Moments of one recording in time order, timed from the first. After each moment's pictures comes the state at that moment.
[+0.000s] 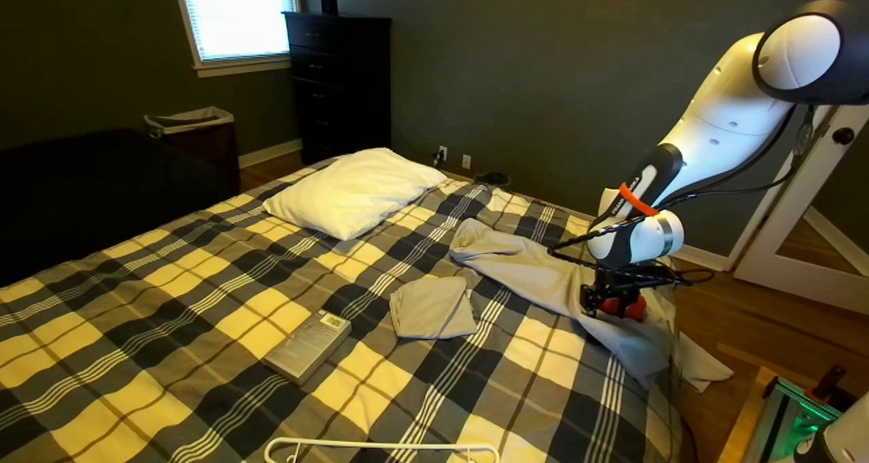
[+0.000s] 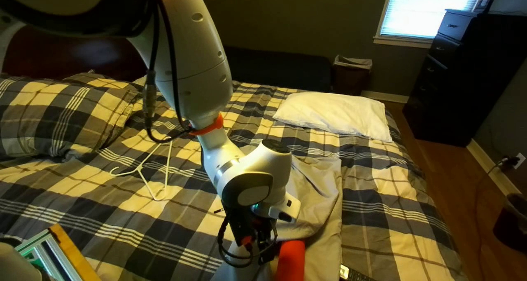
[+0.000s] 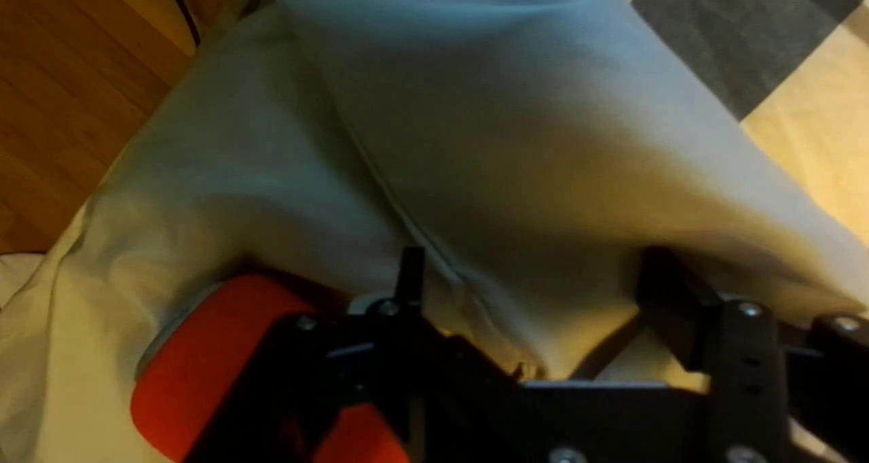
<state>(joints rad) -0.27 0.55 -0.16 -2.36 0.00 2.73 0.10</state>
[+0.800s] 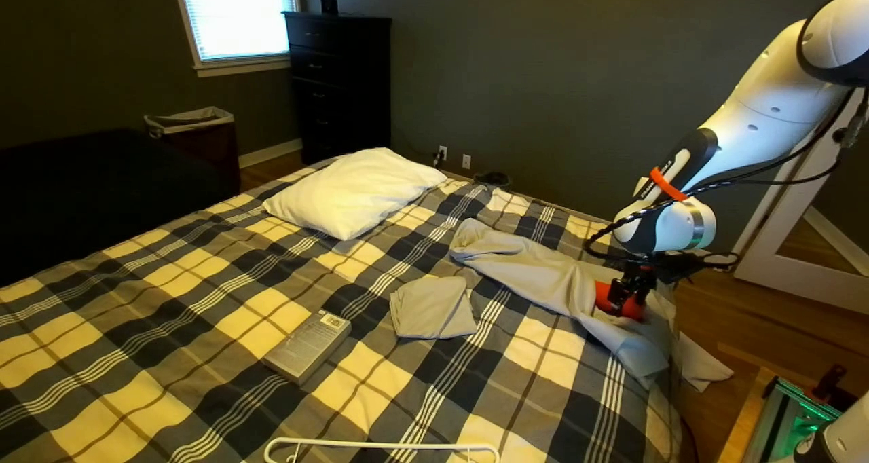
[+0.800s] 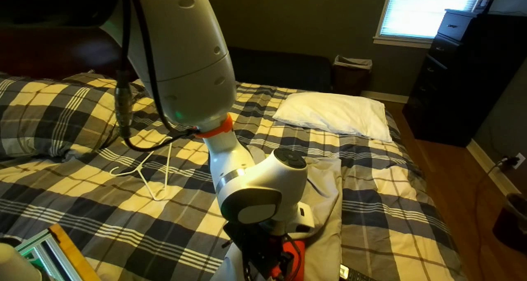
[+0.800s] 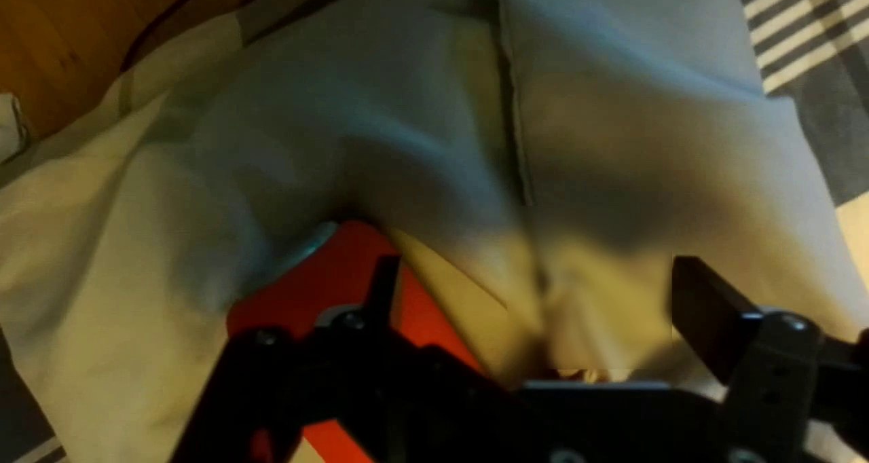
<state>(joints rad) -0.47 0.46 -0.10 -2.42 0.02 2.74 -0.42</state>
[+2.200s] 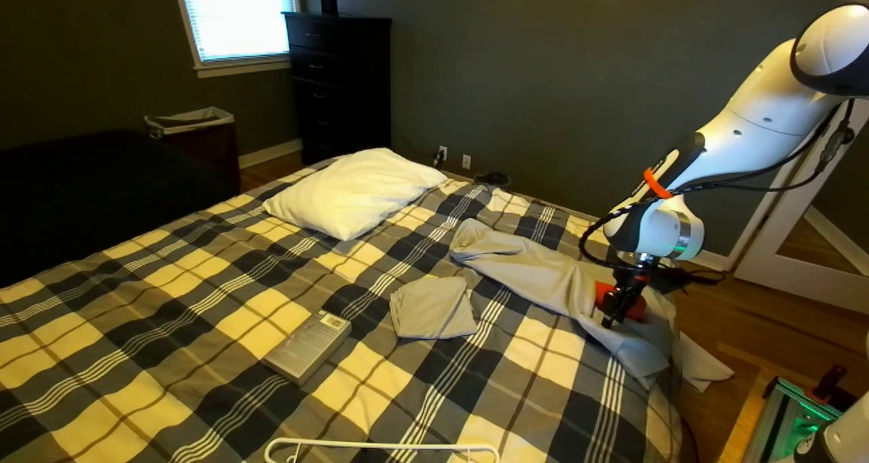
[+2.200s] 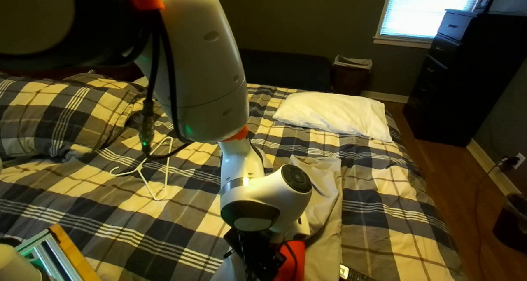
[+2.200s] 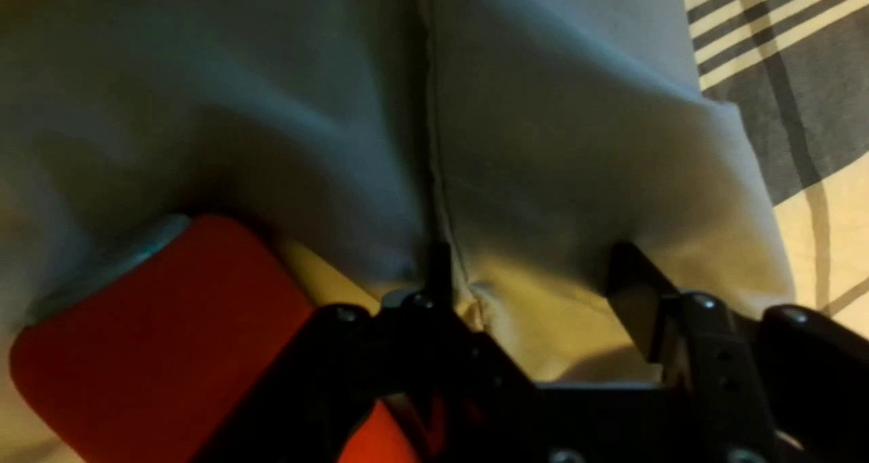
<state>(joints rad) -0.64 0.55 0.07 -2.37 0.23 2.72 -0.71</state>
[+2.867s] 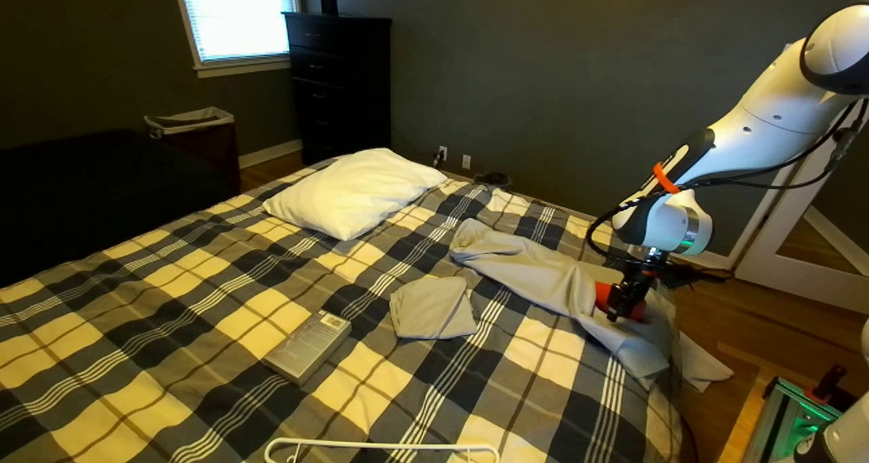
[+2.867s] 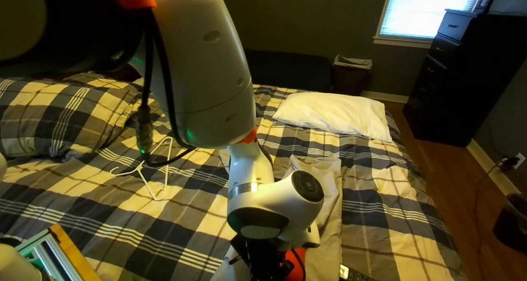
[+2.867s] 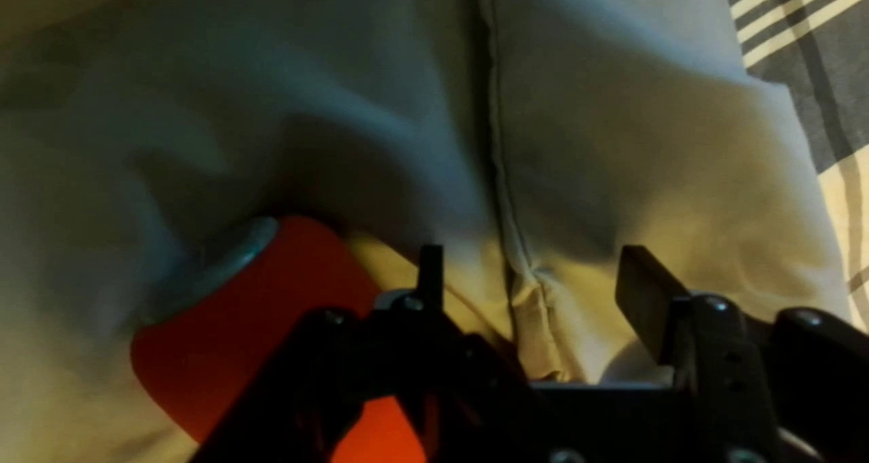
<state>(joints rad) -0.70 0.54 0.08 -2.35 0.24 2.70 -0.72</state>
